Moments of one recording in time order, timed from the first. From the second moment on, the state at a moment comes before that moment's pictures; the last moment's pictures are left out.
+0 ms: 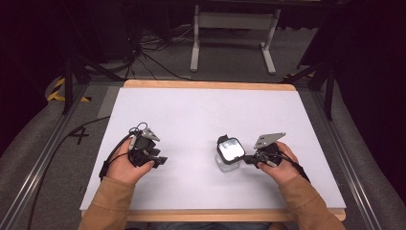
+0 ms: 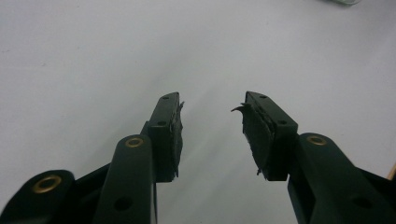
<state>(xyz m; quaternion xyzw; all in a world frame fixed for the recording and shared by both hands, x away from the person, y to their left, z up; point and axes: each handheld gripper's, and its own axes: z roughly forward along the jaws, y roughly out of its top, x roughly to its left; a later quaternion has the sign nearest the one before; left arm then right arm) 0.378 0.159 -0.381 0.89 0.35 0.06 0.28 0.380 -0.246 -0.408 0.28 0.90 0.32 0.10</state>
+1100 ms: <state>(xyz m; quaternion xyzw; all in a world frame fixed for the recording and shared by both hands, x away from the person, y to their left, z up) 0.382 0.148 -0.372 0.89 0.33 0.04 0.30 0.369 -0.249 -0.398 0.27 0.90 0.33 0.08</state>
